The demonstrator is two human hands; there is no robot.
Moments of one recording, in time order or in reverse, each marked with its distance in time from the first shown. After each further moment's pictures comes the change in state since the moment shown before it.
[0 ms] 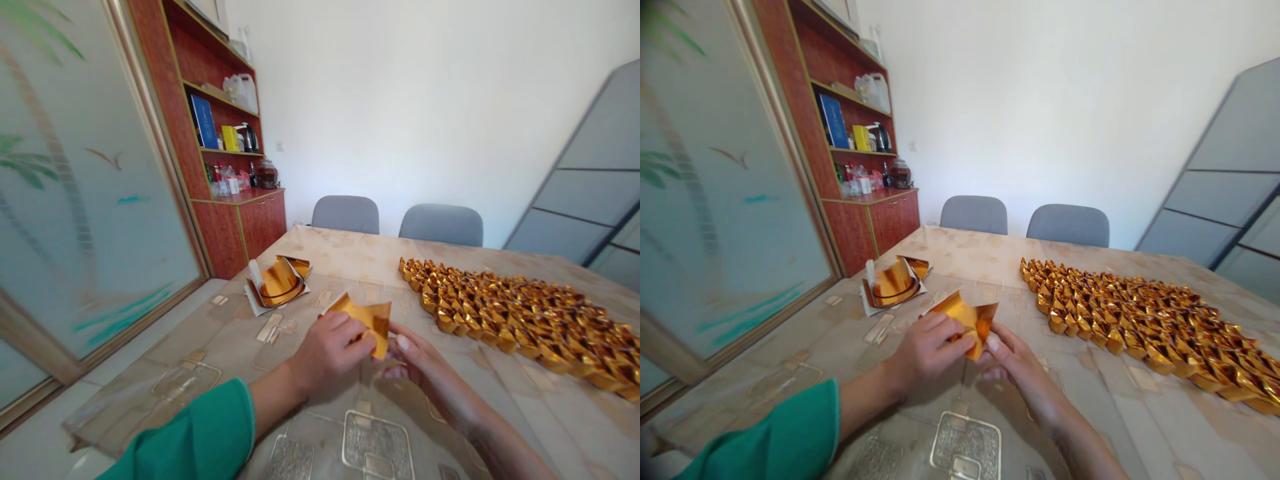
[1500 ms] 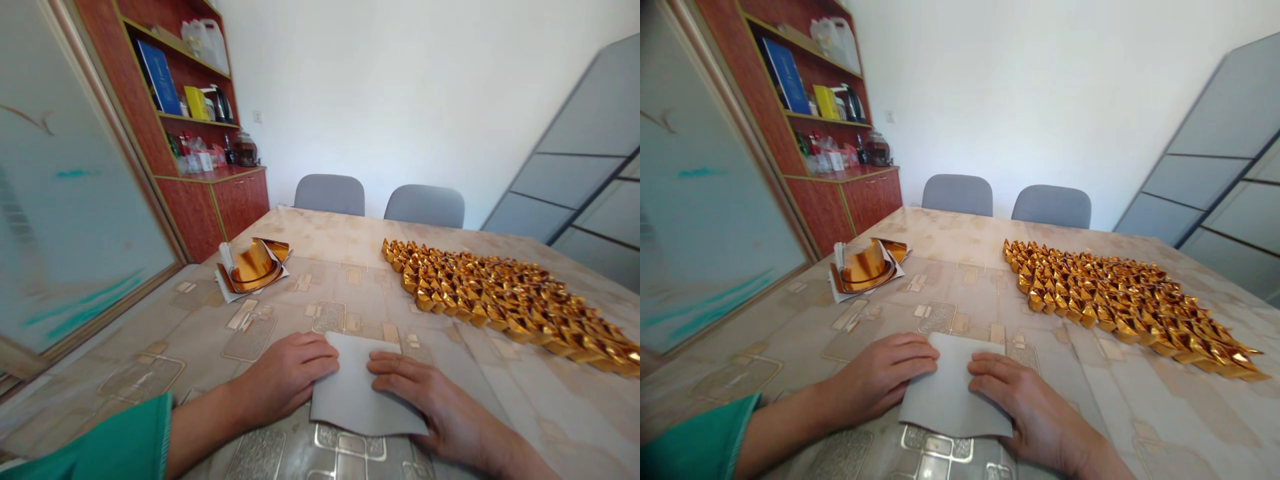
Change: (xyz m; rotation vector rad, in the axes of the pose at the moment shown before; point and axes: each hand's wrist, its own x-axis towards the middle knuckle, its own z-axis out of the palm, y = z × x) left_hand -0.040 0.015 -0.014 -0.446 -0.327 -0.033; right_hand -0.052 0.015 -0.041 -1.127 -0.420 -0.284
